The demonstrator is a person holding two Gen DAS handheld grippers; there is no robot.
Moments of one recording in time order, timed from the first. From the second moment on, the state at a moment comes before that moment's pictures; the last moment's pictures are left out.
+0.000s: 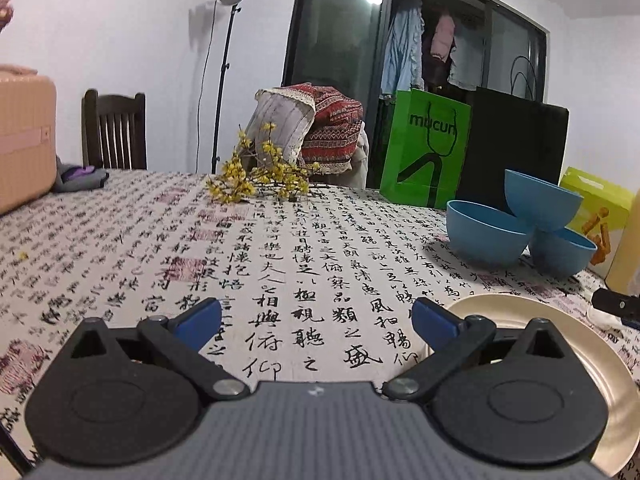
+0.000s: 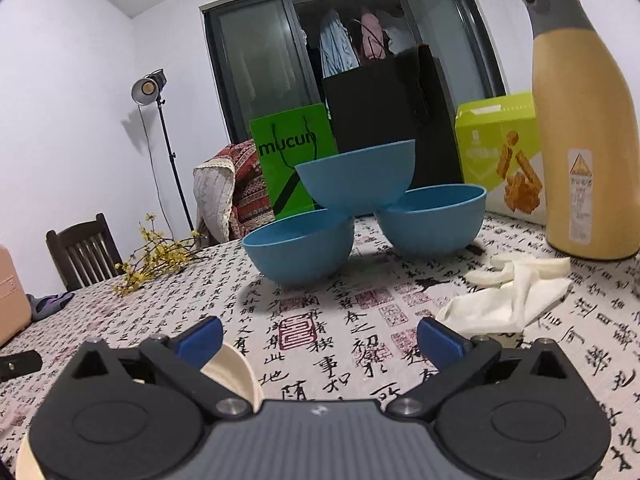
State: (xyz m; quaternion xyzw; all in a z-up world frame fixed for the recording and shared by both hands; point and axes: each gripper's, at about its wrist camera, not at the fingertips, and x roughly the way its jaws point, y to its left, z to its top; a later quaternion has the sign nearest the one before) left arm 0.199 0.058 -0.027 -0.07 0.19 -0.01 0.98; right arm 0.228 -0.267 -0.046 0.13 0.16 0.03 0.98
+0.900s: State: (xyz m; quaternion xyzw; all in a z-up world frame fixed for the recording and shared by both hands) left arm 0.199 0.065 -0.029 -0.09 0.19 0.00 0.98; right arm 0.224 -0.275 -0.048 0.16 0.14 0.02 0.98
